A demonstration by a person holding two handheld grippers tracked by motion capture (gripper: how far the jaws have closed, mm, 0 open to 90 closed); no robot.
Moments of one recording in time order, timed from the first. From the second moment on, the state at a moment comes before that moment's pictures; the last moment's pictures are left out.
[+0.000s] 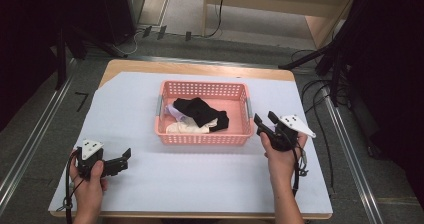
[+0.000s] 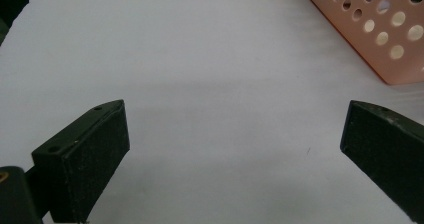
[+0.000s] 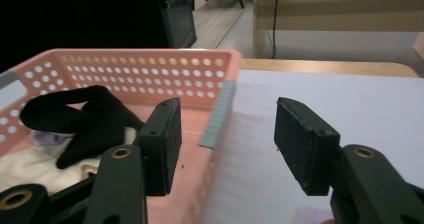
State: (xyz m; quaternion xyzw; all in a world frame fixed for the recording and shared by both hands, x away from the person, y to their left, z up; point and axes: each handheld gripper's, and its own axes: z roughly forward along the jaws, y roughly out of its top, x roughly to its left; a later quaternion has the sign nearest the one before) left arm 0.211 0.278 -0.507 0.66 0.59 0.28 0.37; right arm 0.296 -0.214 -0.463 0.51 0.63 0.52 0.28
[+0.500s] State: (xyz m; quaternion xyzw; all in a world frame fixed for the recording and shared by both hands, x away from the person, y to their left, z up) left arm 0.211 0.278 -0.507 0.66 0.59 0.28 0.37; right arm 0.310 -0.140 -0.449 0.47 0.66 0.52 0.28
